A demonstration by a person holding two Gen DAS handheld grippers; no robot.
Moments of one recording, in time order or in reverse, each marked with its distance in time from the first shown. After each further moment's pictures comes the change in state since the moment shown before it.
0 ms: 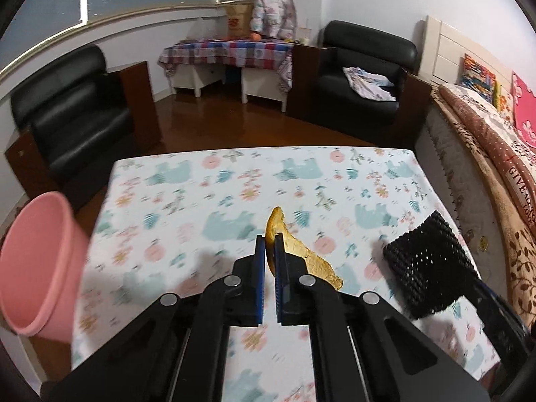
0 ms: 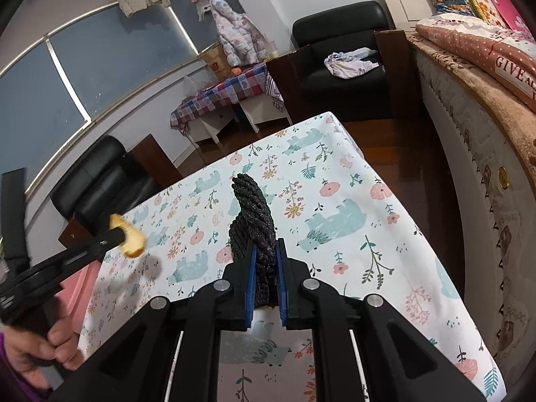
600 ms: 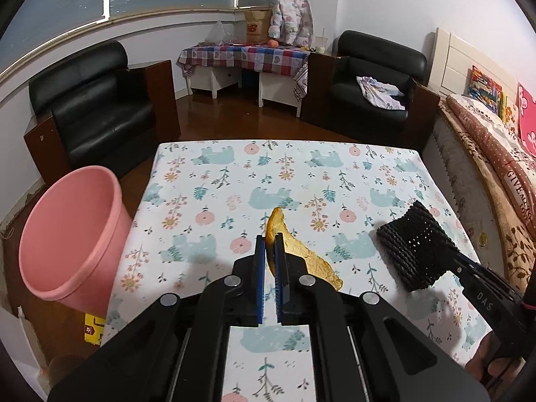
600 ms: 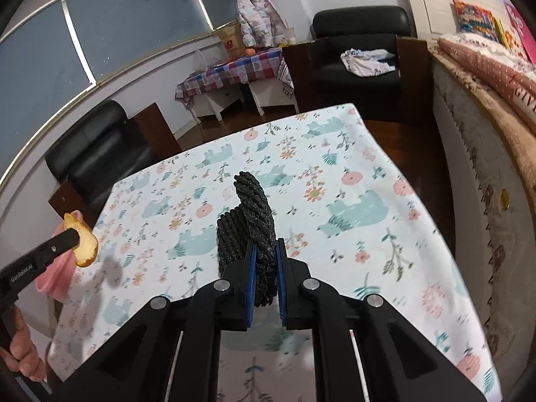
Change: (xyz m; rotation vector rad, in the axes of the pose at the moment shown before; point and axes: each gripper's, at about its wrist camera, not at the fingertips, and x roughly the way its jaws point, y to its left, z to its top) left arm -0.050 0.035 -0.033 -0.045 -0.028 0.026; right arm 0.012 0.029 -0.010 -0.109 0.075 -0.023
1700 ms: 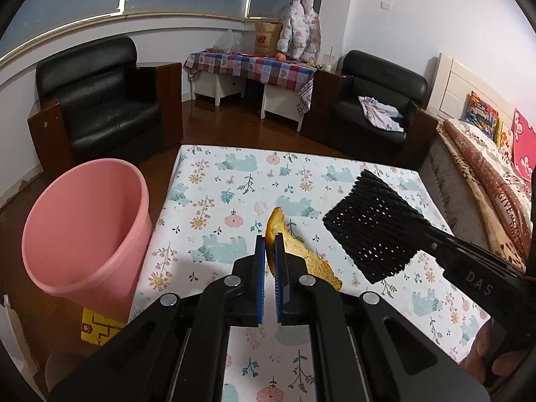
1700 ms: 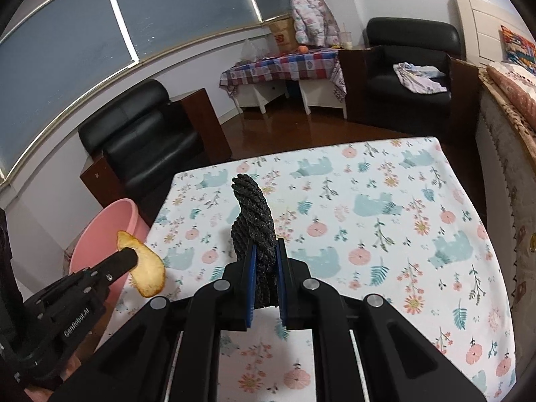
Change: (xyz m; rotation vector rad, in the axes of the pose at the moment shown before) left arm -0.023 0.044 -0.007 -0.075 -0.061 -0.047; right arm -0.006 0.120 0.026 -0.161 0.017 0.114
